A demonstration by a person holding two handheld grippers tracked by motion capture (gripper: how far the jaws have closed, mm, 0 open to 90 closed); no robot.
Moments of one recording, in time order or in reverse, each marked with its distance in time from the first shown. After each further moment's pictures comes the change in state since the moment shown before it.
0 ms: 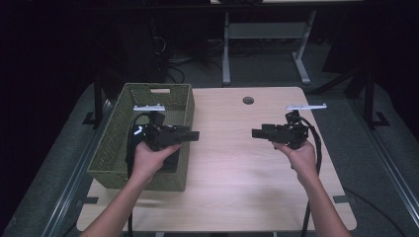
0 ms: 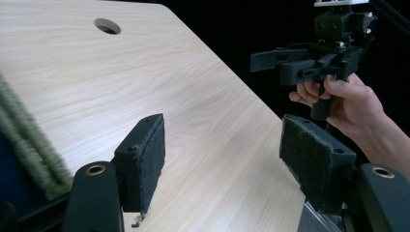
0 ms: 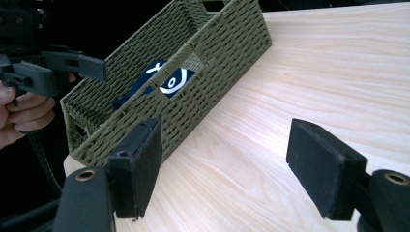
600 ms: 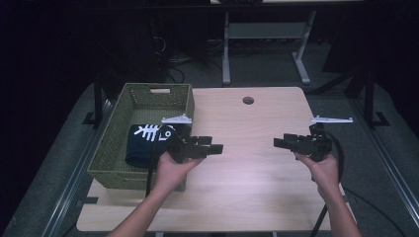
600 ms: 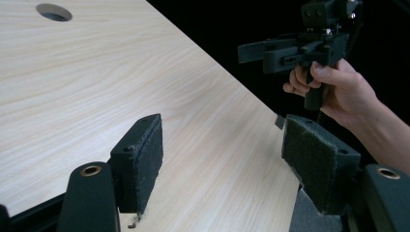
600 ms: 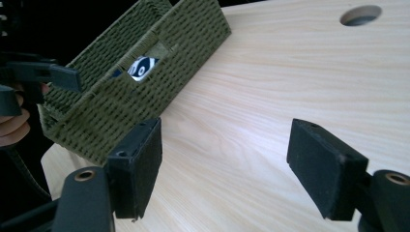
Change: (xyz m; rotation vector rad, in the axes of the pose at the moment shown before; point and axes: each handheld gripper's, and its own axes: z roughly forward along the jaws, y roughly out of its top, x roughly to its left) left arm -0.039 -0.020 0.048 0.037 -0.030 0.067; right arm -0.027 -0.036 -0.047 -0.029 -0.081 0.044
